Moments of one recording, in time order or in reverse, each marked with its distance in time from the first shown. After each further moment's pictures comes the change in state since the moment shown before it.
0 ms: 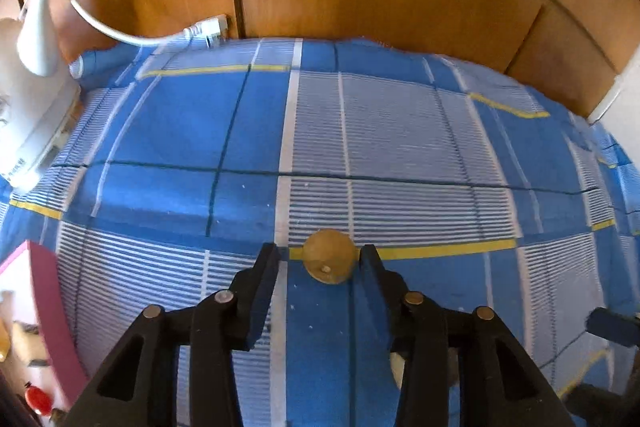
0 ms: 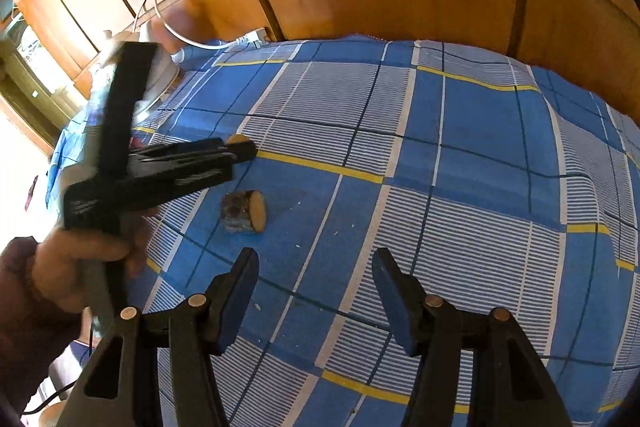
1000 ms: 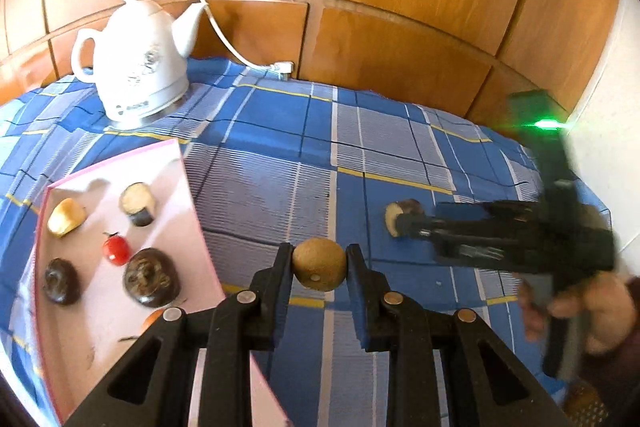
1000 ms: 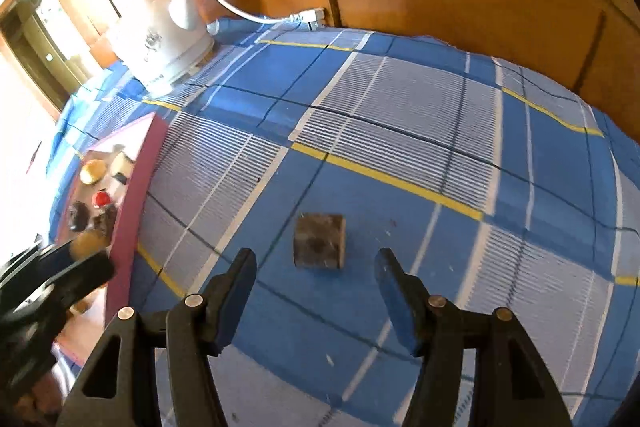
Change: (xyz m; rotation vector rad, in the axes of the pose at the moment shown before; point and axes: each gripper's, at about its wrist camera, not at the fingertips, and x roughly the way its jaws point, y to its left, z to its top) left arm -0.157 0.043 -0.117 -0.124 -0.193 -0.055; right arm 0.063 0.072 0.022 -0.131 0.047 -0.017
